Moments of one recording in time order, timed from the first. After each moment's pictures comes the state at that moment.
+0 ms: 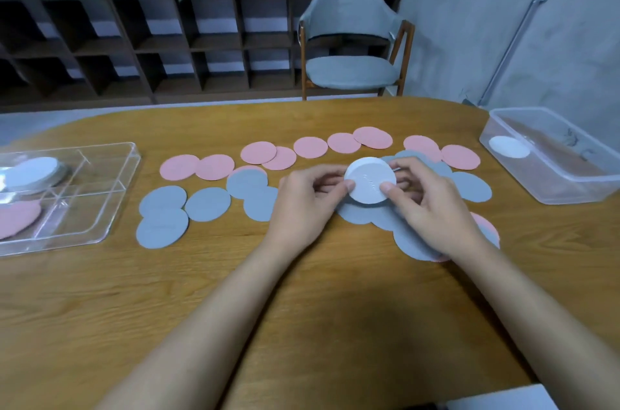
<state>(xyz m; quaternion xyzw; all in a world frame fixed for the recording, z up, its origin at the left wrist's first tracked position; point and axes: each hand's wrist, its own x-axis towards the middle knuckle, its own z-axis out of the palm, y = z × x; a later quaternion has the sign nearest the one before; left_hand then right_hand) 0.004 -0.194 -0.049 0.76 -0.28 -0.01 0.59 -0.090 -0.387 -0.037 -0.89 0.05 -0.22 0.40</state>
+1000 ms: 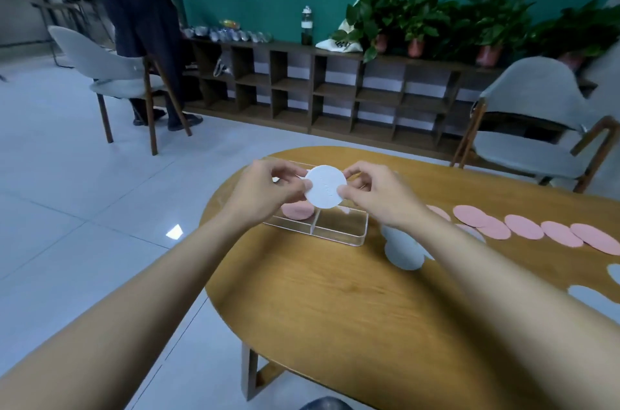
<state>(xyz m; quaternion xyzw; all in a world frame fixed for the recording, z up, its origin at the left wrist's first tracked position) 0.035 0.227 0.050 0.85 -0.09 0.10 0.52 0.059 -0.004 0.054 -0.90 -0.15 -0.04 0.40</state>
